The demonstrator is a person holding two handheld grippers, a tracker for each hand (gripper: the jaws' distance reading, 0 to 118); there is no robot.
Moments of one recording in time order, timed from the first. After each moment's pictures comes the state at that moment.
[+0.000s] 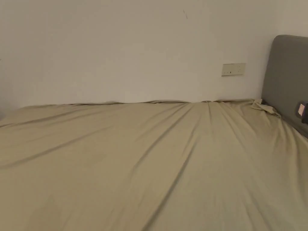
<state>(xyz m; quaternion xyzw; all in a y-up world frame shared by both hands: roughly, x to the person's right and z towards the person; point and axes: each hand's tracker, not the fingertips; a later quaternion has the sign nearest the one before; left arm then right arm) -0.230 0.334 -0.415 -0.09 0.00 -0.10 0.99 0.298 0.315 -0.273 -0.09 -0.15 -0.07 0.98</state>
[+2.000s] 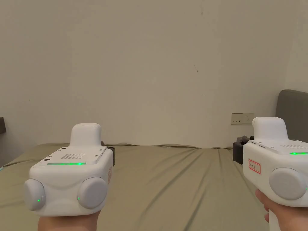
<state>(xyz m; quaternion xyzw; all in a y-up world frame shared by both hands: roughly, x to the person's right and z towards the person) -0.102 0.311 -0.377 -0.07 -0.05 -0.02 1.00 0.194 0.324 -0.320 -0.09 -0.11 0.00 0.99</state>
